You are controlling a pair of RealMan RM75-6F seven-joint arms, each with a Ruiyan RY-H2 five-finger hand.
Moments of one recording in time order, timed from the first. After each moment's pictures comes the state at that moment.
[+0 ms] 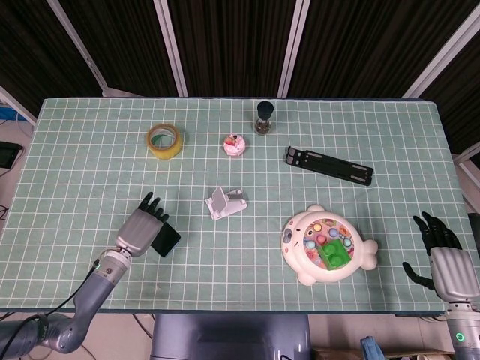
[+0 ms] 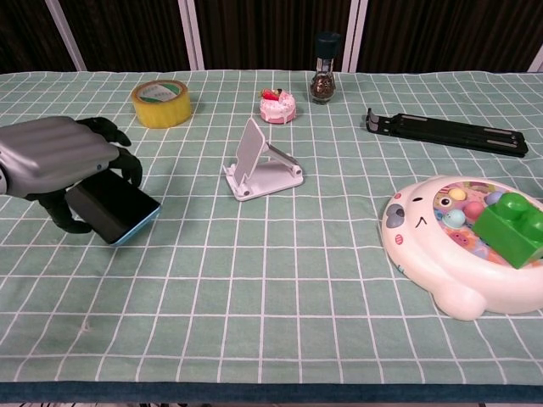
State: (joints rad) left arm -0.67 -1.43 -0.01 -1.68 1.12 1.08 0.85; right arm 0.08 -1.13 0.07 -1.61 -1.45 1.44 -0.01
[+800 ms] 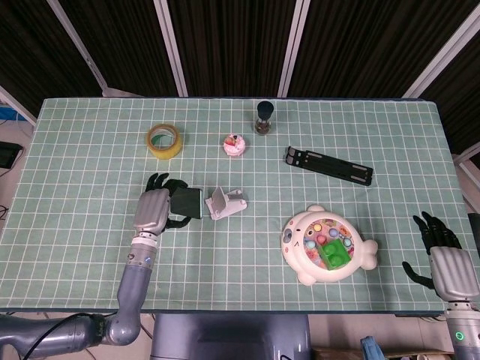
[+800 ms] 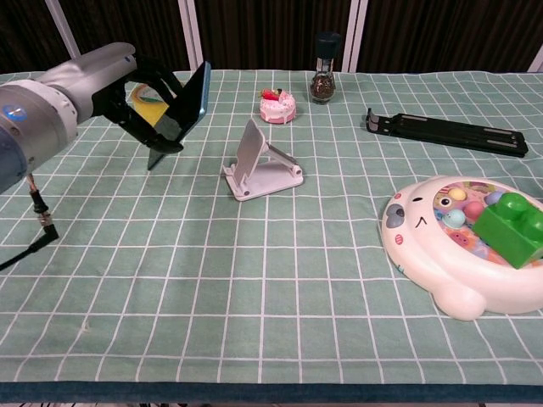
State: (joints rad) left arm -0.67 -1.75 -0.38 -1.76 0.82 1.34 0.59; right arm 0.08 -1.13 0.07 -1.61 -1.45 1.44 -0.01
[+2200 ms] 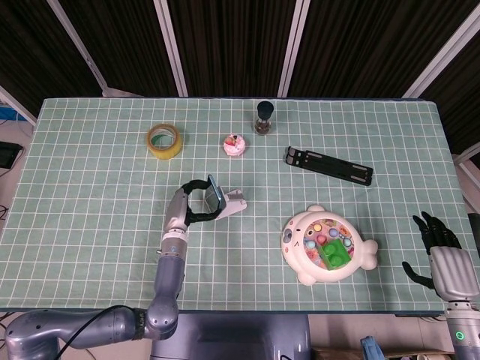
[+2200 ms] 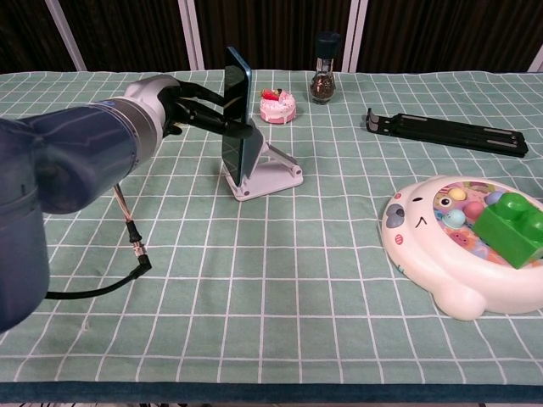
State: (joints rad) left arm -0.76 -1.99 -0.64 -1.66 0.52 1.34 0.34; right arm 0.08 -1.12 0.07 -1.61 -1.45 1.43 0.00
